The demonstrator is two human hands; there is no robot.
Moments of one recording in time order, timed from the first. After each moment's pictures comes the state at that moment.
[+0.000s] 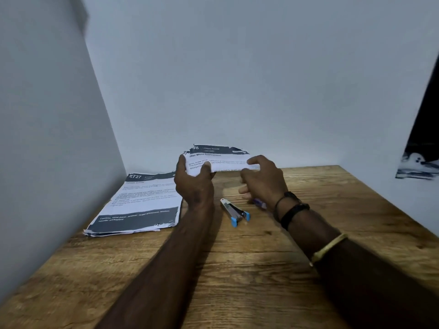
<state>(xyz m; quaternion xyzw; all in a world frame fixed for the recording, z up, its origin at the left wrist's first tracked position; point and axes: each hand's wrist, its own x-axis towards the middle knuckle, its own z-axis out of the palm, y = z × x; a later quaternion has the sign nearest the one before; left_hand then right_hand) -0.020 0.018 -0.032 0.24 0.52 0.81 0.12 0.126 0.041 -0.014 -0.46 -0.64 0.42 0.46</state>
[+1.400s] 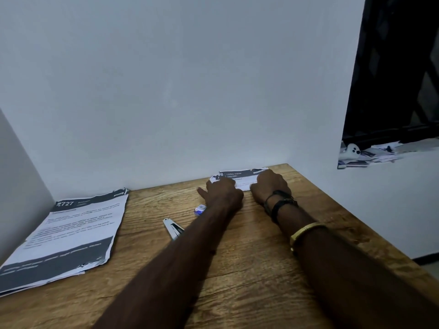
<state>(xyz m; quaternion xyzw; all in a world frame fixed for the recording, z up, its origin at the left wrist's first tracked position) 0.119 0.109 -0.038 0.59 0.77 0.23 0.10 0.235 0.131 -0.037 -0.70 -0.62 0.17 0.33</state>
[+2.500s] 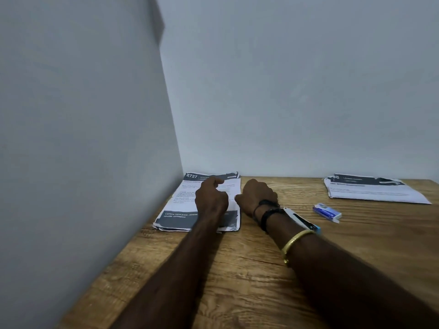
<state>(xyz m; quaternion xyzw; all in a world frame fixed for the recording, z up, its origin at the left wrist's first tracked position) -0.125 -0.045 -0.036 0.35 0.78 0.52 0.05 -0.042 0.030 -0.037 -0.53 -0.80 0.19 0.22</state>
